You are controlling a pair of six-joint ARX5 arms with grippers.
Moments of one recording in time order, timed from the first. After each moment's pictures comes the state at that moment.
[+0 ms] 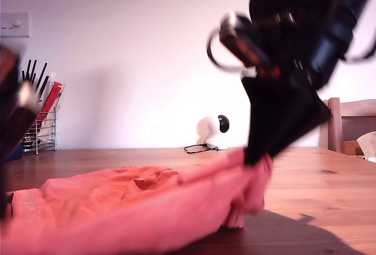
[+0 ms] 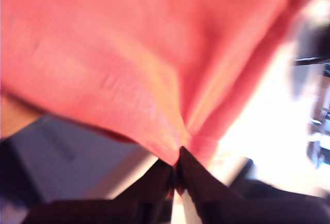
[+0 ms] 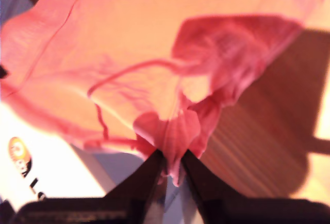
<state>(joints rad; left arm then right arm) -0.45 1.35 0.64 -0.78 0.84 -0.15 0.59 1.53 1.04 -0.82 -0.43 -0.10</state>
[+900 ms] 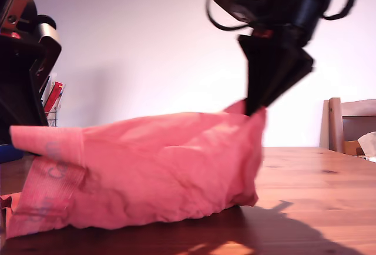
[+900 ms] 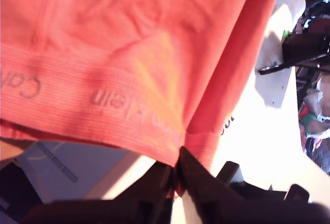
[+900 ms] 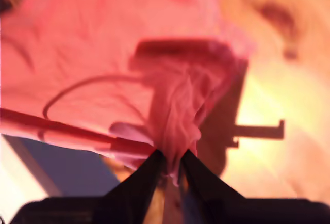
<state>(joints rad) -0.47 1.33 0.75 -0.87 0.81 -0.10 0.56 1.53 1.19 -0.91 -0.25 -0.21</state>
